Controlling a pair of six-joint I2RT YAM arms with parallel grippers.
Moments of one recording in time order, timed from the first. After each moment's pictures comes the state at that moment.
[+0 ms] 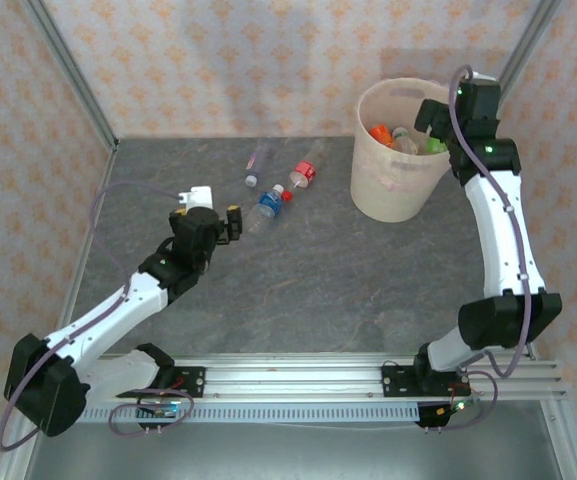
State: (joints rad) left arm -0.50 1.11 0.76 -0.16 -0.52 -0.33; right arm 0.04 1.51 1.78 -0.74 0.21 0.23
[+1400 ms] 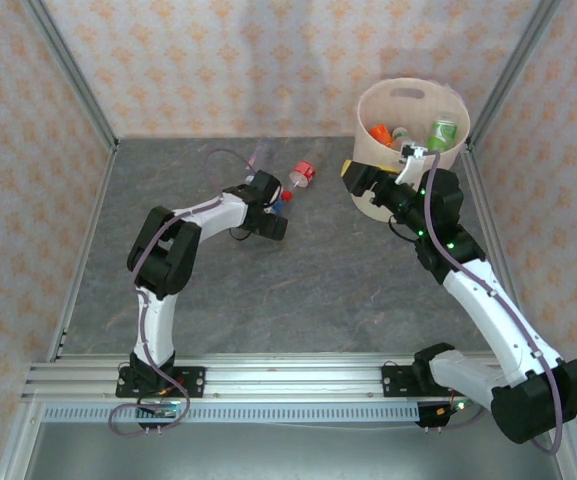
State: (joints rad) left arm -0.44 2.07 1.45 -0.56 -0.10 -0.20; right arm 0.33 1.04 0.98 -0.05 -0.25 0.59
